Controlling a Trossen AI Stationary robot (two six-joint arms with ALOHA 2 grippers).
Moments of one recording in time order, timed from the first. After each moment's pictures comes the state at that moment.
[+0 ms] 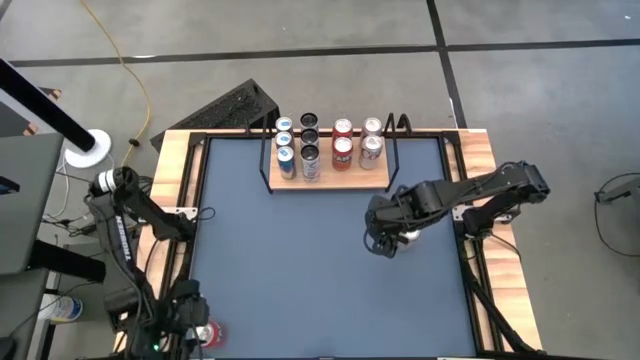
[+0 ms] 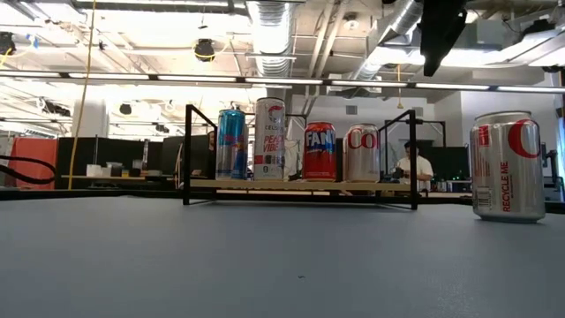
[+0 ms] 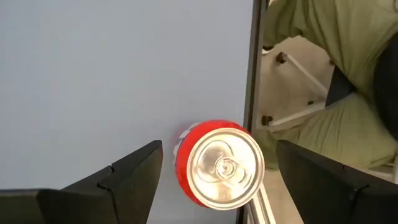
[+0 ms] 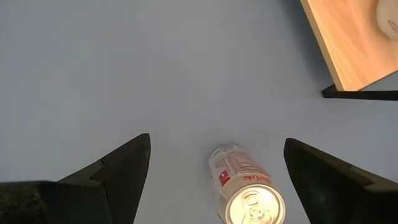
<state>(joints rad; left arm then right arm) -1.21 1.44 1.21 -0.89 -0.35 -1.31 0.24 1.53 1.48 -1.32 0.21 0.68</state>
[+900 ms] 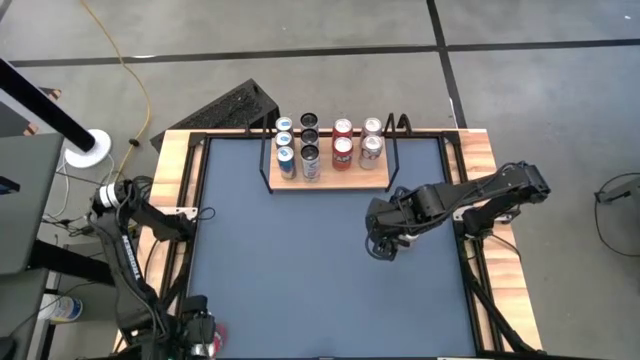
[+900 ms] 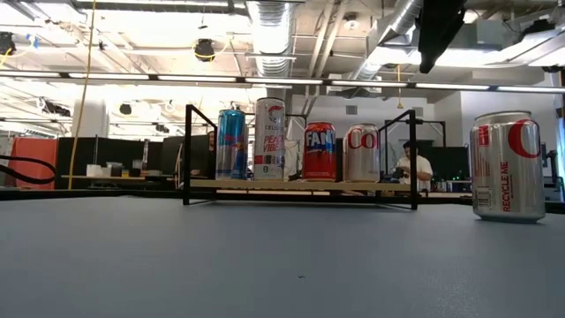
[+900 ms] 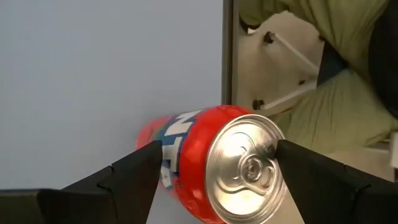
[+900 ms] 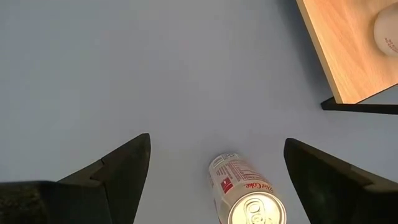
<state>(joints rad) -1.21 1.58 1.20 -0.83 -0.26 -1.27 0.27 1.53 1.48 -1.30 0.25 0.66</state>
